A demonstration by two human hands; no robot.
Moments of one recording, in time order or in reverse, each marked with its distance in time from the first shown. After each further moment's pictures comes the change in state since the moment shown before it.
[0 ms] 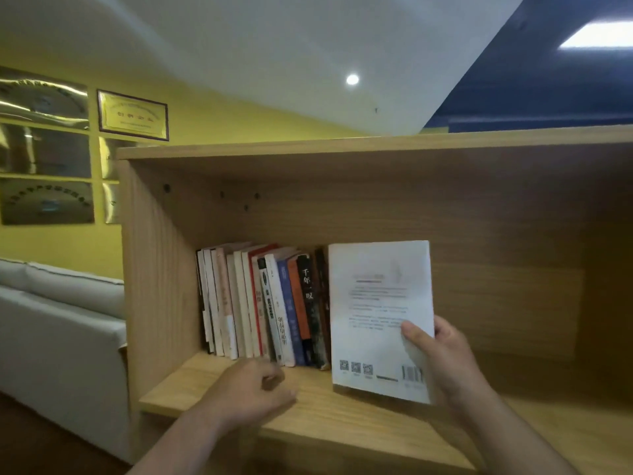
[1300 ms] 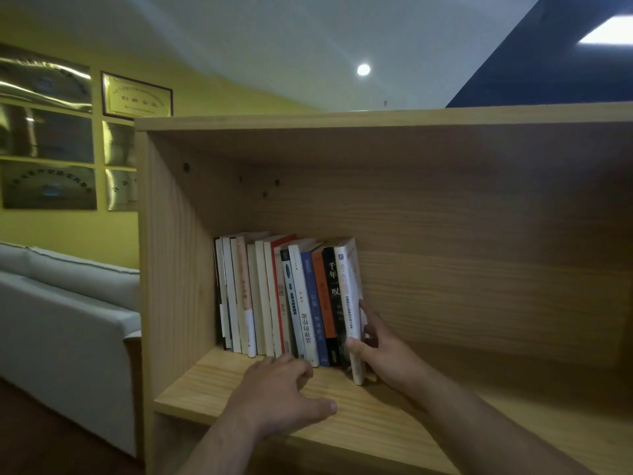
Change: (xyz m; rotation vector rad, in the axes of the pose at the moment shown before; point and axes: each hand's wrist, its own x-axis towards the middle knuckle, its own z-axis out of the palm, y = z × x) left_hand 0.020 -0.007 0.010 0.159 -0.024 -0.028; right_hand 0.056 0.051 0.090 -0.478 -0.364 0.035
